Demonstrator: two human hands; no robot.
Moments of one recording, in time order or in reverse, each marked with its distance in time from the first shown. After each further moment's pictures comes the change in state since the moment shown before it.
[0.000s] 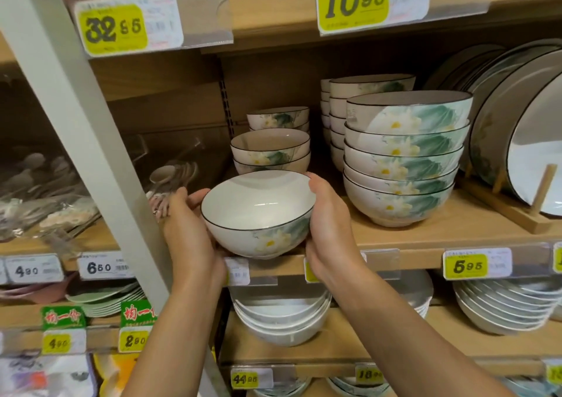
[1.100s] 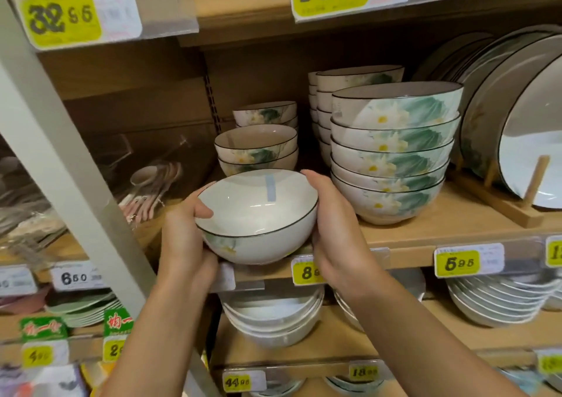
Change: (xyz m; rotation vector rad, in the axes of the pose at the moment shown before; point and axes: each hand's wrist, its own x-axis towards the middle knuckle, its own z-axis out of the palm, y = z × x) left_hand -0.006 0.002 0.009 0.069 -0.293 -0.165; right_hand 0.002 -0.007 -0.026 0.000 -0.078 0.002
